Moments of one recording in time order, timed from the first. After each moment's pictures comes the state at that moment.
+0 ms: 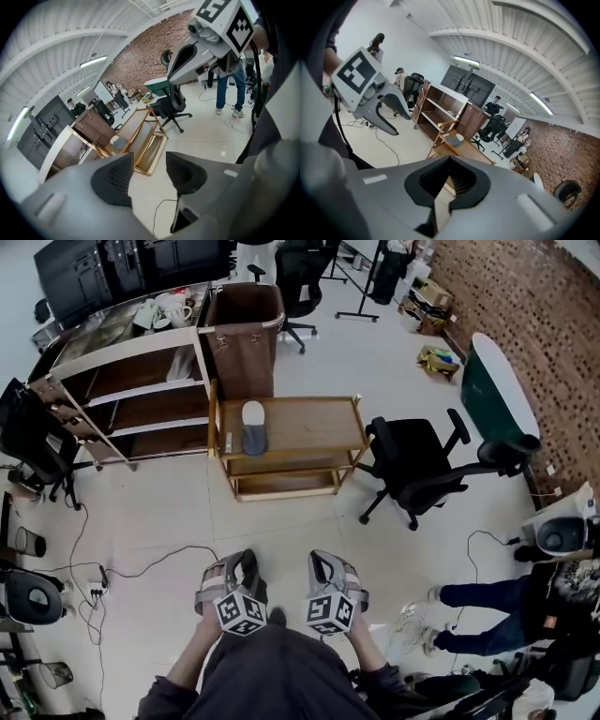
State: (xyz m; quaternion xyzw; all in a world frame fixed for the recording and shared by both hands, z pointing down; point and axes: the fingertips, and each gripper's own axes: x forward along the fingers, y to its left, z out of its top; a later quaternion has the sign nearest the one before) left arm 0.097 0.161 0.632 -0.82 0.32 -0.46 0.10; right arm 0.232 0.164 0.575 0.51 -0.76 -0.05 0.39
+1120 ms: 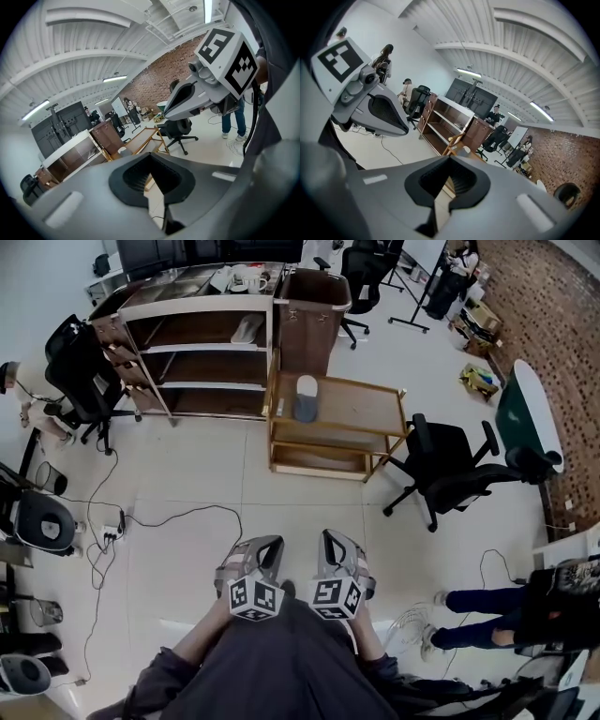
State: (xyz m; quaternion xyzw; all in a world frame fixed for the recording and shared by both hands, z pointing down) left arm 0.070 0.265 0.564 -0.86 0.39 -0.31 0.10; right arm 0.153 0.246 0.540 0.50 -0.79 -0.09 0.35
